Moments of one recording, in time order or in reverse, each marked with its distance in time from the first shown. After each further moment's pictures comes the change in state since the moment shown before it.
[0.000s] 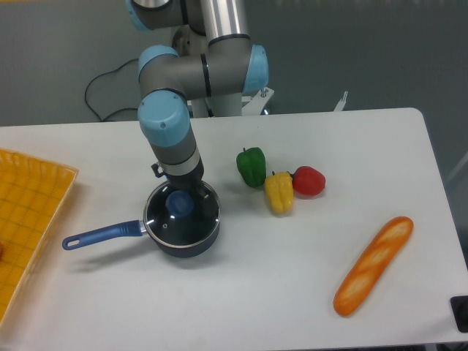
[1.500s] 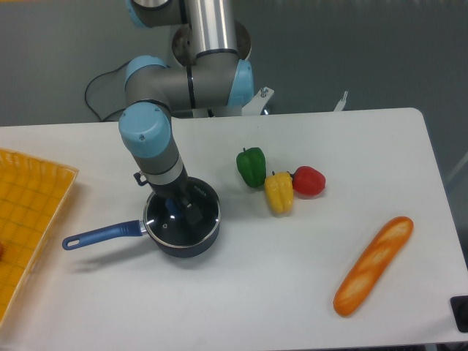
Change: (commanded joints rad) arm -0.049 -0.037 0.021 0.008 -0.011 -0.003
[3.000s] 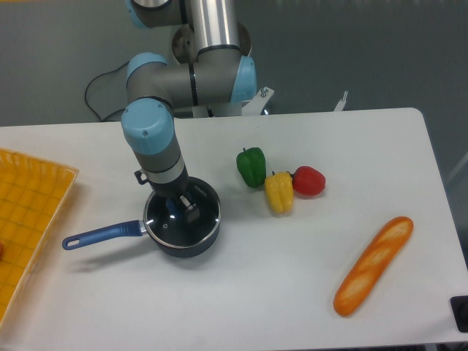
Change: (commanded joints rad) arm 0.015 0.011 0.029 -0.020 -0.025 0.006
